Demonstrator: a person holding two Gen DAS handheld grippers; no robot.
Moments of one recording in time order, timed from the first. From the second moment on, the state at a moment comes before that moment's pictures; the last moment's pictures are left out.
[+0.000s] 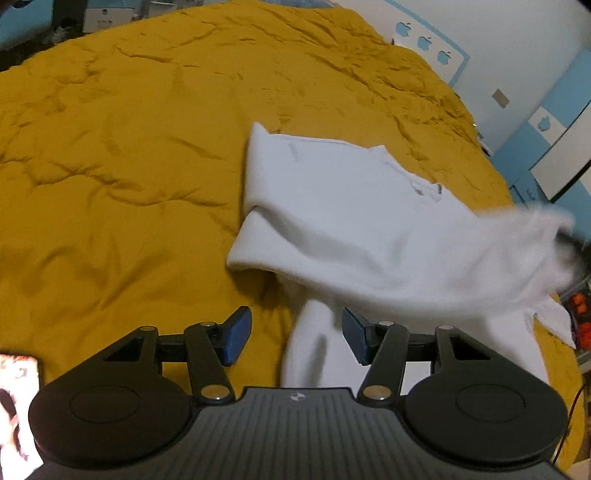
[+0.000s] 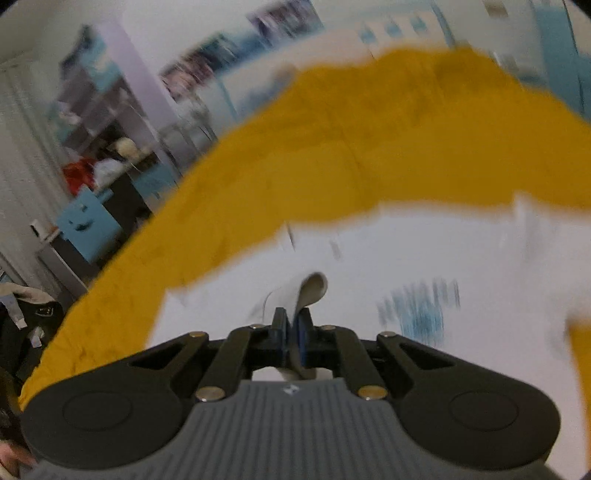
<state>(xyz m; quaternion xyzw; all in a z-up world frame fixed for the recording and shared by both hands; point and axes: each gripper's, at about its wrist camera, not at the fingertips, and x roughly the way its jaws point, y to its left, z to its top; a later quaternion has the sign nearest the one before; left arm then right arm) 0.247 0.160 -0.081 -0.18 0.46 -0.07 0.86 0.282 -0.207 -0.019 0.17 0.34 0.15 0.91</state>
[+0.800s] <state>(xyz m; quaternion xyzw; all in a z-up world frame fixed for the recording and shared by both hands) 0.311 0.169 -0.099 -0.20 0.46 -0.03 0.87 0.344 -0.248 0.042 0.16 0.26 0.14 0.94</state>
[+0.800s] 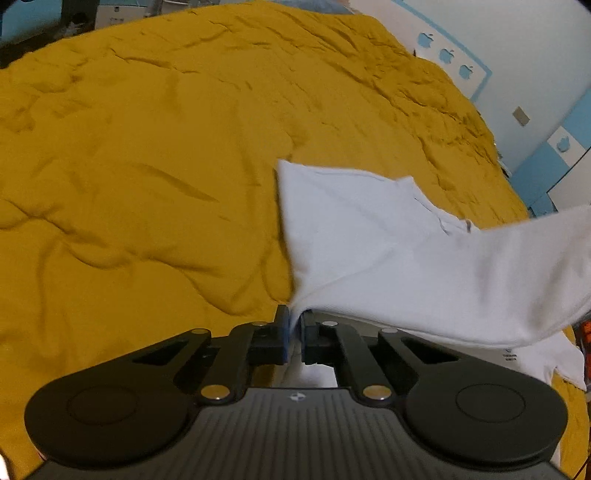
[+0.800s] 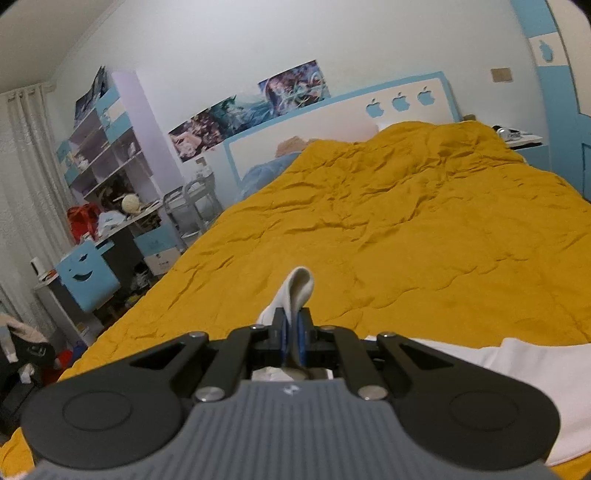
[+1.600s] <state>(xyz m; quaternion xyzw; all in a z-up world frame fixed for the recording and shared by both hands) 0.285 0.145 -0.115 0.01 0.55 -0.03 0.83 0.337 -0.329 -0.139 0.19 0.43 -0.02 0.88</state>
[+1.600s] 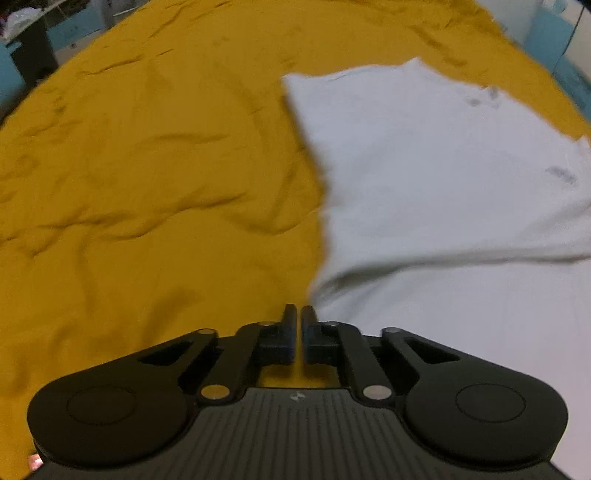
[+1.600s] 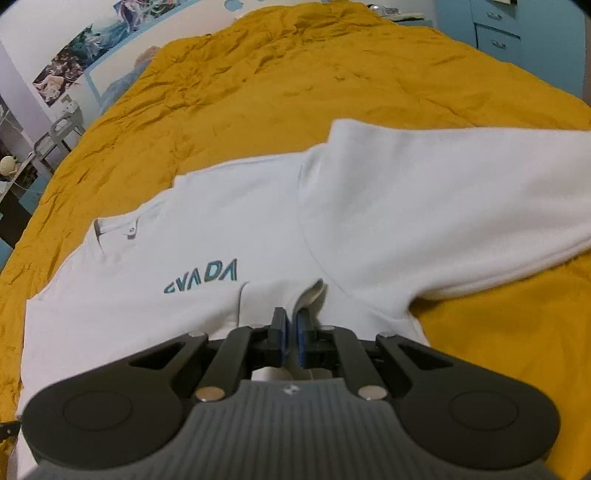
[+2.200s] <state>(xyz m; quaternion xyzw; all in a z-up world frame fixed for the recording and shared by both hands) 0.376 0.180 -0.085 -0.17 0.43 -0.04 0.89 0.333 -0.326 -0.127 0.16 0.41 0.04 0.90</state>
